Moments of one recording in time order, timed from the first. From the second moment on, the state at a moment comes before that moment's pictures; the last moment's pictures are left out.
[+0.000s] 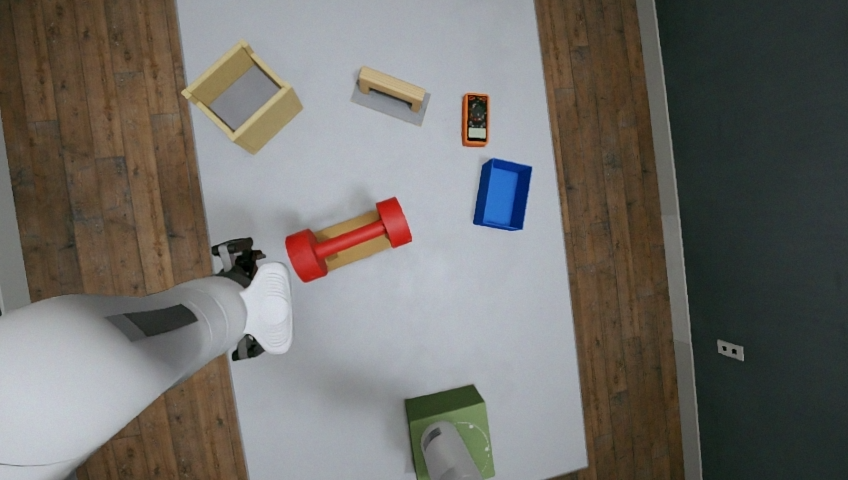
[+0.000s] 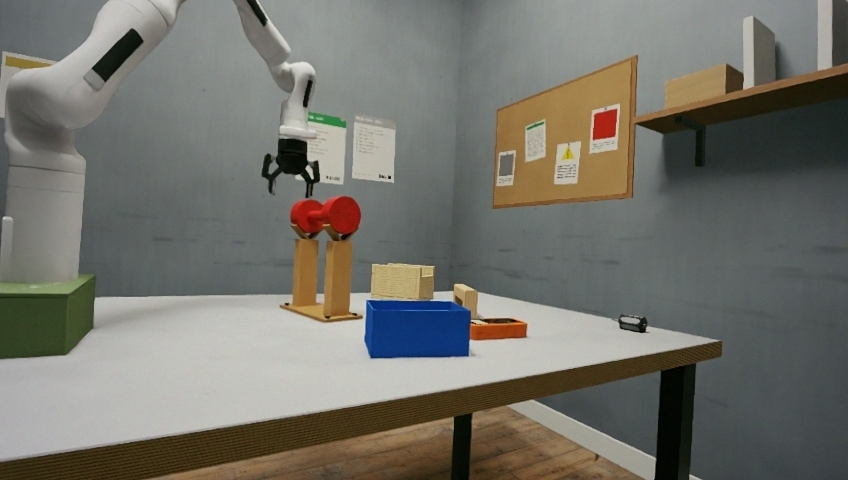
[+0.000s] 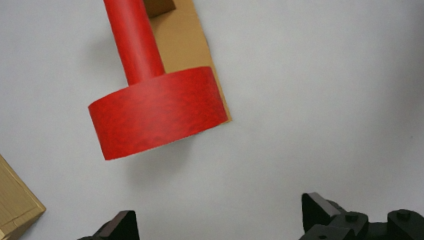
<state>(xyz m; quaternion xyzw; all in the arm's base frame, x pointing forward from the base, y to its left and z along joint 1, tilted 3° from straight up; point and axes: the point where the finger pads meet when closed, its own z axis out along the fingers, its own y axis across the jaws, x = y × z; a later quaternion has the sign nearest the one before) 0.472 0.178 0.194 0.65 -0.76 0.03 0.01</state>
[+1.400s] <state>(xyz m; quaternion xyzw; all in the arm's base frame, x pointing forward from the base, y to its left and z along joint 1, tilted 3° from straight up) 0.490 0.131 0.216 0.68 -0.73 0.03 0.01</state>
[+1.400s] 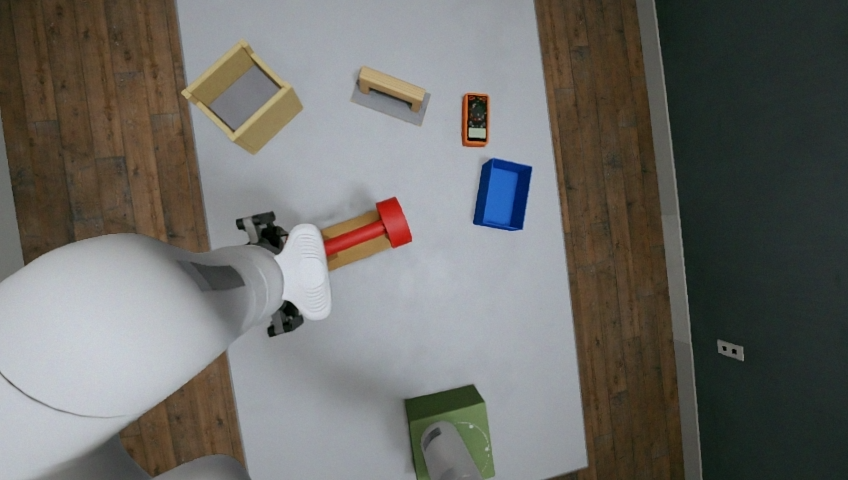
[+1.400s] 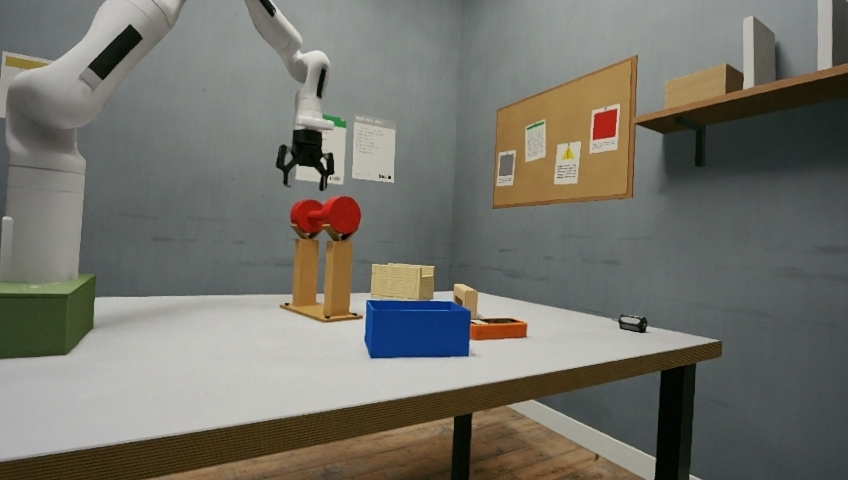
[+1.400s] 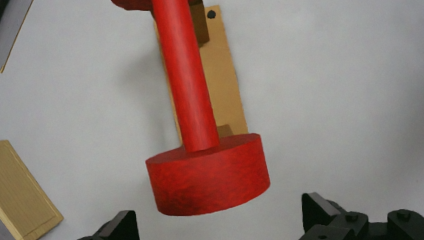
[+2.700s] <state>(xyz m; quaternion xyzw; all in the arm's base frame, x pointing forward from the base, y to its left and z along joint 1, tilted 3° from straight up) 0.499 0.050 0.240 0.72 -0.69 0.02 0.02</state>
